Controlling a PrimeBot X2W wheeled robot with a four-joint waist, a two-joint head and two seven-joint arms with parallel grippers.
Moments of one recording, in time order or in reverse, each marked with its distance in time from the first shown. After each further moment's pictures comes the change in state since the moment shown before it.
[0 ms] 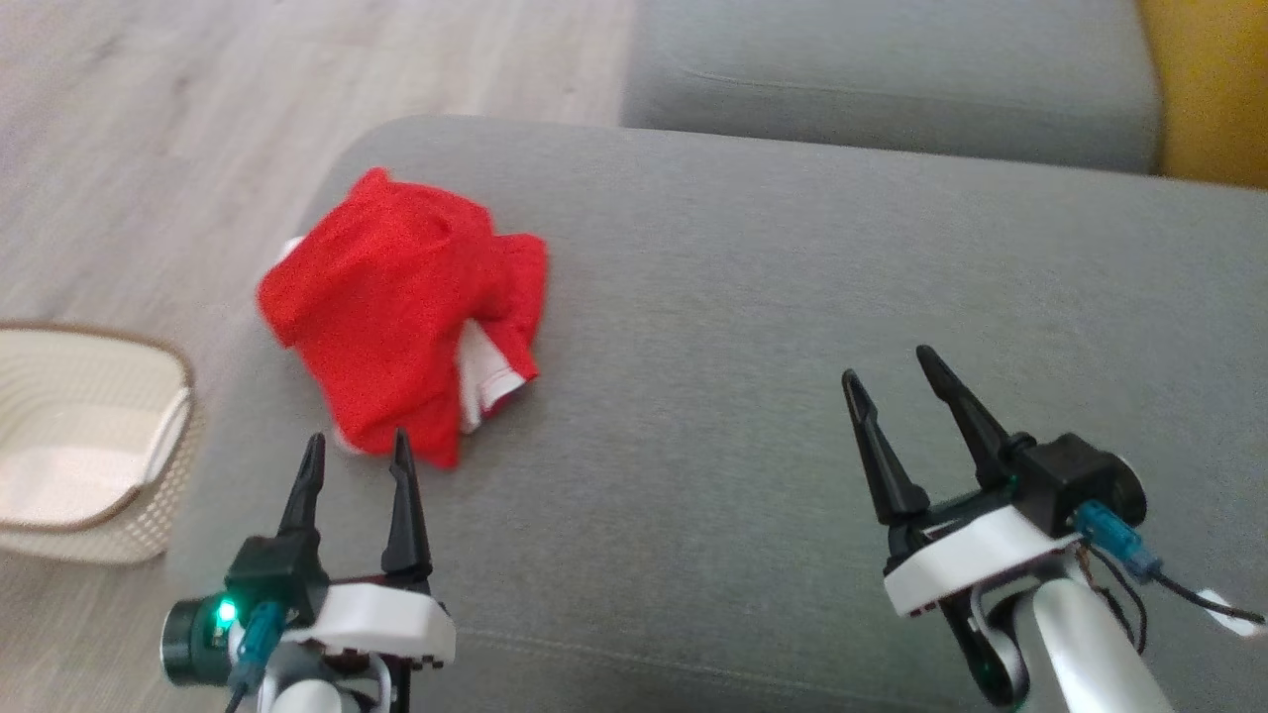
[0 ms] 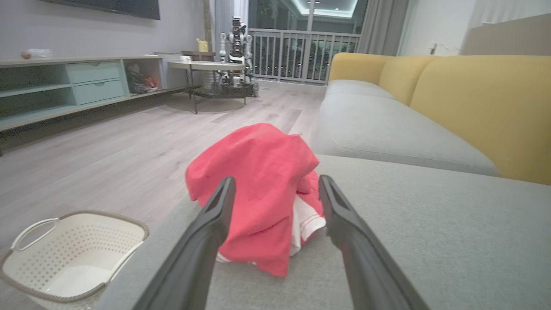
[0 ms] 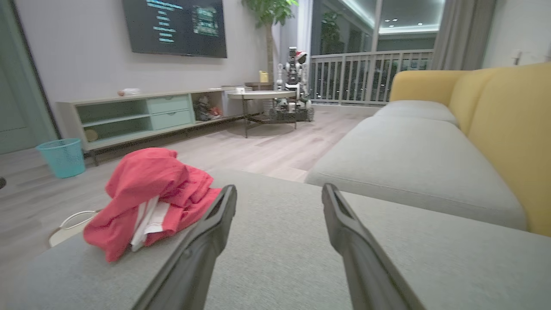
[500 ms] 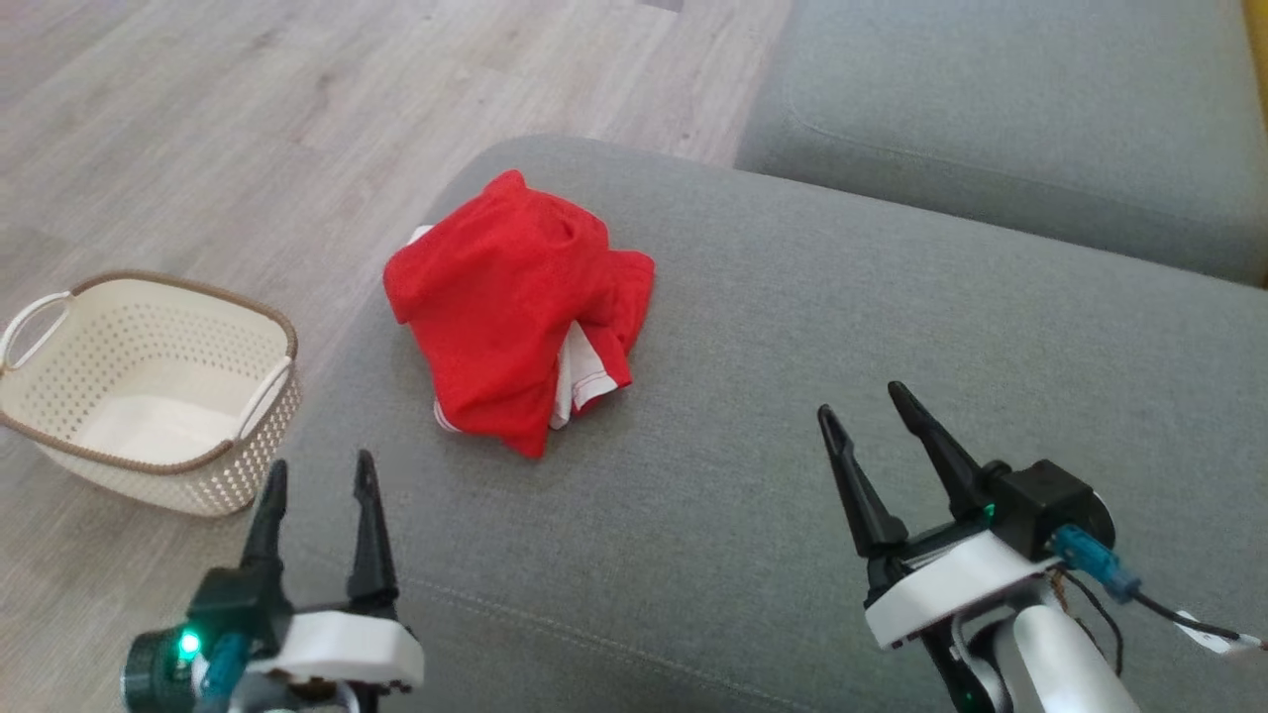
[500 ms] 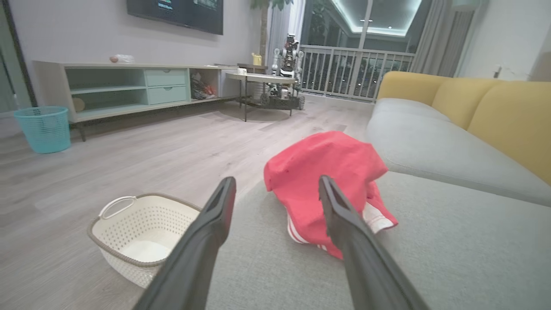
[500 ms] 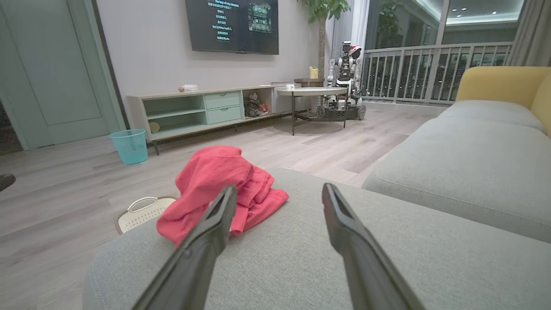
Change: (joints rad) left arm 0.067 0.000 0.064 -0.039 0.027 -0.025 0.000; right arm 0.033 0.001 0.047 0.023 0.060 0.000 -0.002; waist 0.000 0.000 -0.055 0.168
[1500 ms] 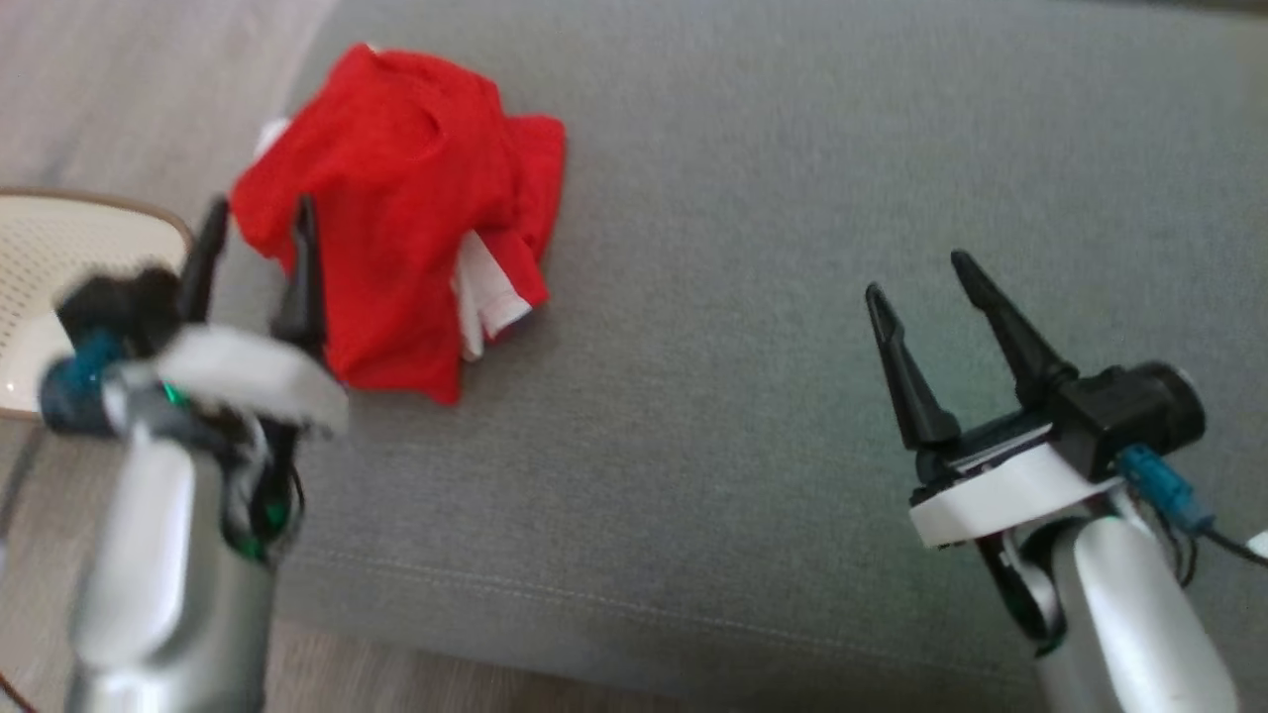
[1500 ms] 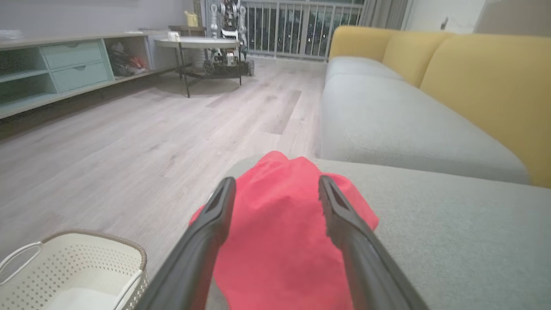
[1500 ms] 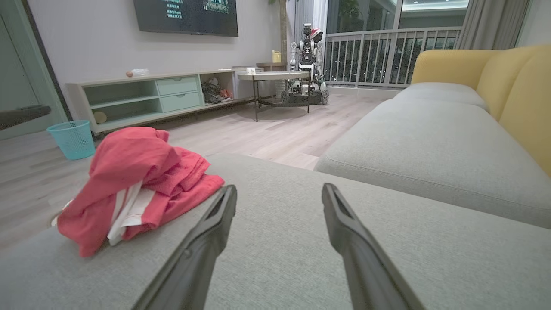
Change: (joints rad) left arm -0.451 0.072 0.082 0.158 -0.135 -0.182 0.180; right arm -0.092 -0.032 -0.065 -0.176 -0.116 0.000 0.063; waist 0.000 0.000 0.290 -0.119
